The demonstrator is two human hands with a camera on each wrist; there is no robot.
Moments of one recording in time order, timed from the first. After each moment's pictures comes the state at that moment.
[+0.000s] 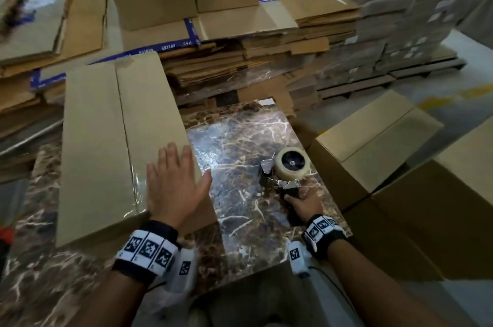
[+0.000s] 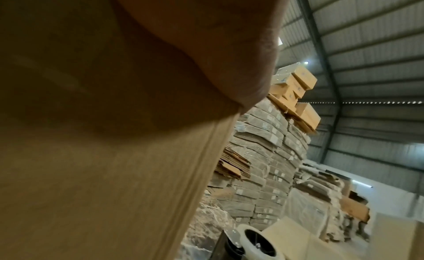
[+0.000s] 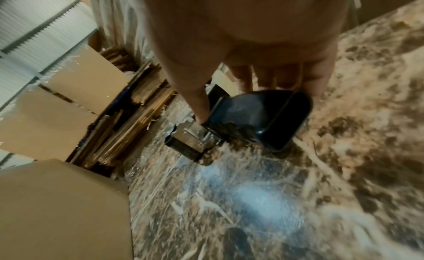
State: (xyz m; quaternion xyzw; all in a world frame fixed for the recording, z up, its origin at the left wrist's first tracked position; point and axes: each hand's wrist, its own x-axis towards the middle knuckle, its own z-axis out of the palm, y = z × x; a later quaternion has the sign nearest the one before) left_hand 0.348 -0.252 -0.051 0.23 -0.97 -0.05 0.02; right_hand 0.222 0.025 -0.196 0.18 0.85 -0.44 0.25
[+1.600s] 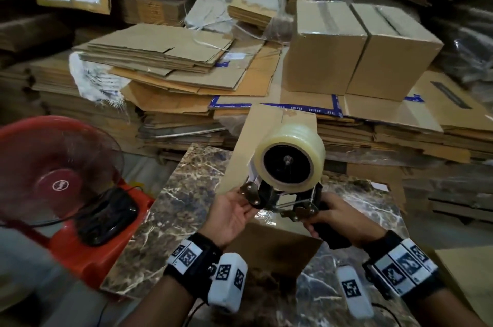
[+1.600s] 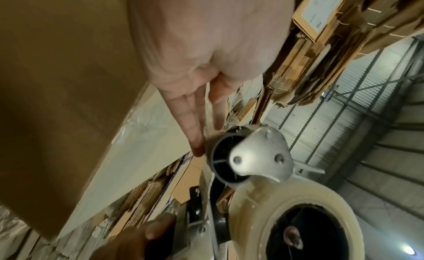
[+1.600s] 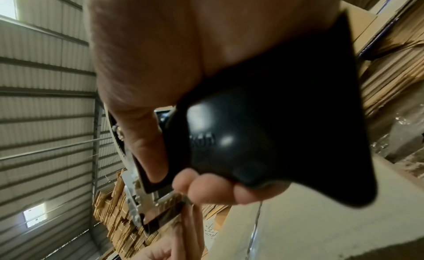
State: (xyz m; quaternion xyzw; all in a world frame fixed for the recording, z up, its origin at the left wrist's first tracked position) left_hand 0.481 -0.366 -0.018 0.25 -0.19 -0.93 0.21; right_hand 0.317 -0.195 0.051 -0.38 0.68 -0.42 0.47
